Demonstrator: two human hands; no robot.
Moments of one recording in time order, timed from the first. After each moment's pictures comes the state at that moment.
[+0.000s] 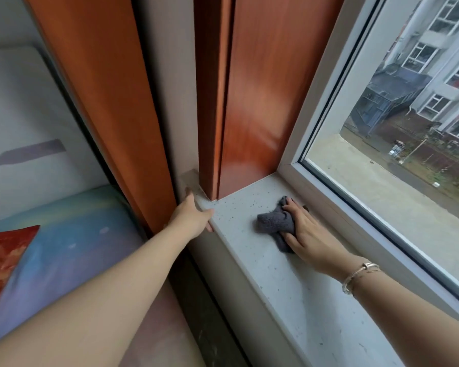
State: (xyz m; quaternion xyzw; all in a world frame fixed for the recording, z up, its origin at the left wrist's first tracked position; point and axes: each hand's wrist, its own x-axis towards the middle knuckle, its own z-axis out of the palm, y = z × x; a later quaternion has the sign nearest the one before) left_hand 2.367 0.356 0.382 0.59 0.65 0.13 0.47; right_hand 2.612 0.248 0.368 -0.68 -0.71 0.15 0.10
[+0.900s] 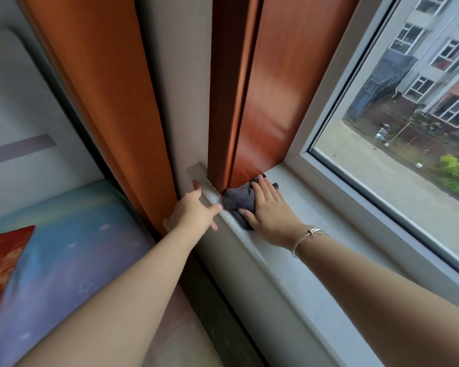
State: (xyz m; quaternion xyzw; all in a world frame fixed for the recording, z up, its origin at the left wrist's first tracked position) left_hand 2.350 0.373 0.368 0.61 0.66 0.08 0.44; right_hand 2.528 0.310 0.359 -0.72 -0.69 0.09 0.02
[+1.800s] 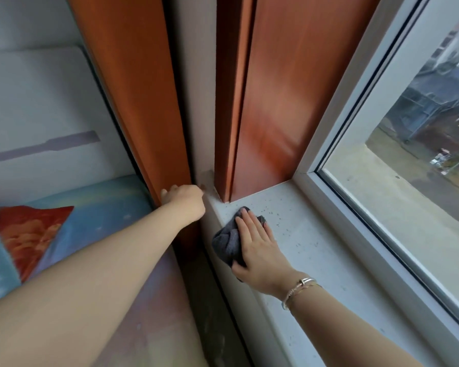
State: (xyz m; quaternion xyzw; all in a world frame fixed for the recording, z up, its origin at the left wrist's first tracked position) left_hand 2.355 0.387 0.409 0.71 0.68 -0.14 0.16; right_hand 2.509 0.258 0.370 -0.61 -0.78 0.15 0.05
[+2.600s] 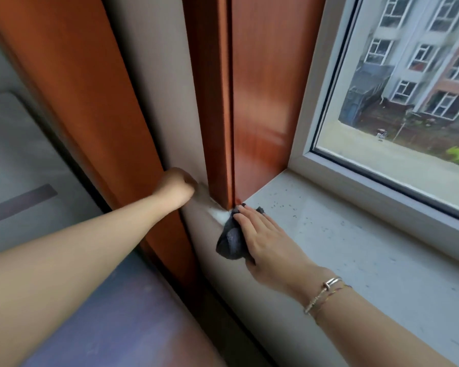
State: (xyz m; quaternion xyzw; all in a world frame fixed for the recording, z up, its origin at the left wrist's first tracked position) left_hand 2.342 0.476 0.377 0.75 0.57 0.17 0.27; right_hand 2.479 0.285 0.341 -0.65 -0.75 -0.01 0.13
